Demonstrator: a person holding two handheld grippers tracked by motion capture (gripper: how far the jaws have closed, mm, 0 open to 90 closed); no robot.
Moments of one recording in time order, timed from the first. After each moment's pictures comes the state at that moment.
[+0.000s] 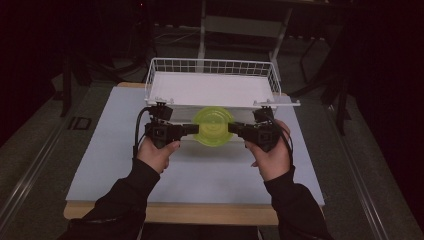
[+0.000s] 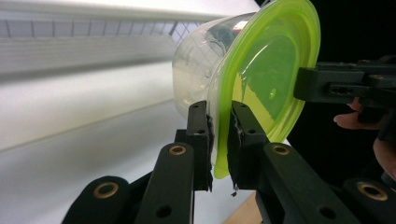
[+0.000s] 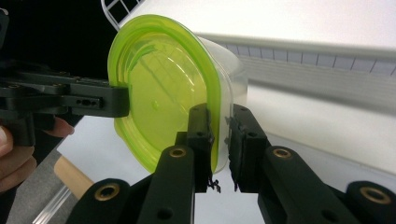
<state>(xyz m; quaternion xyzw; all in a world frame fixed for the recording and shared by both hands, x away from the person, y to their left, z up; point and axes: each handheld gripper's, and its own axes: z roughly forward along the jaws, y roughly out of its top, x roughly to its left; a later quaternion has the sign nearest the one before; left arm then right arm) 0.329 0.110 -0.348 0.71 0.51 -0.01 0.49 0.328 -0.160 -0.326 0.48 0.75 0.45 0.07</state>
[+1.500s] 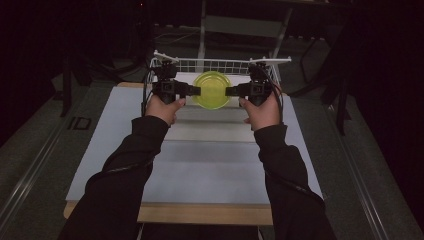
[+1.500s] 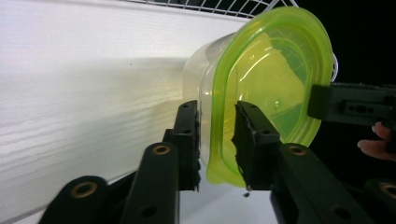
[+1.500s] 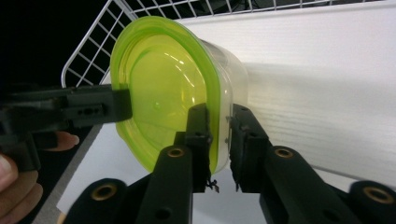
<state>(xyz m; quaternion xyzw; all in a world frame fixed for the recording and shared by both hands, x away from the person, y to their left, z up) 0.426 0.107 -0.312 0.69 0.55 0.02 0.47 0.426 -0.145 -0.291 0.55 0.72 0.43 0.04</state>
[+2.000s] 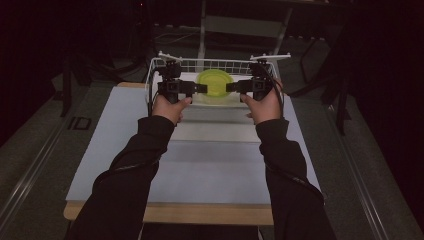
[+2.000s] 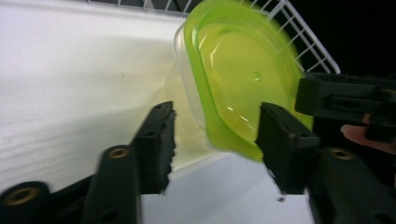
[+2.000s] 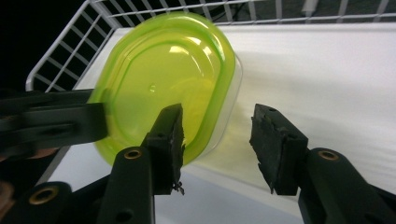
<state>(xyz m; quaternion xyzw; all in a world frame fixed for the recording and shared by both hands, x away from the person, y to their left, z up) 0.431 0.097 -0.316 0.68 0.55 0.03 0.49 0.449 -0.152 -0.297 0.54 0.73 0.42 0.07</state>
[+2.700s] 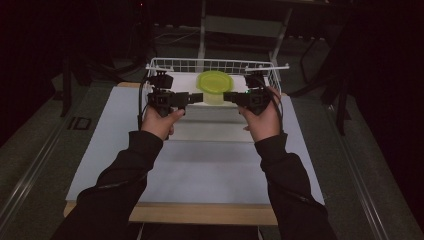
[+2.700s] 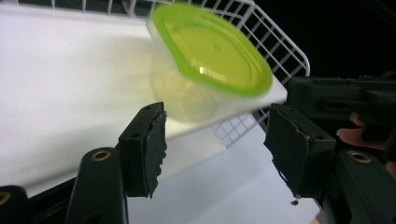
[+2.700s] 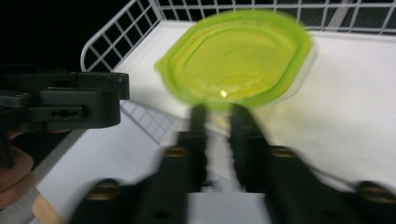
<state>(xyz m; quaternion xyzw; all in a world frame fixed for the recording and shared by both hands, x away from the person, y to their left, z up) 0.384 0.112 -0.324 0.68 0.51 0.04 0.52 0.401 -0.139 -0.297 0.47 0.75 0.45 0.09</state>
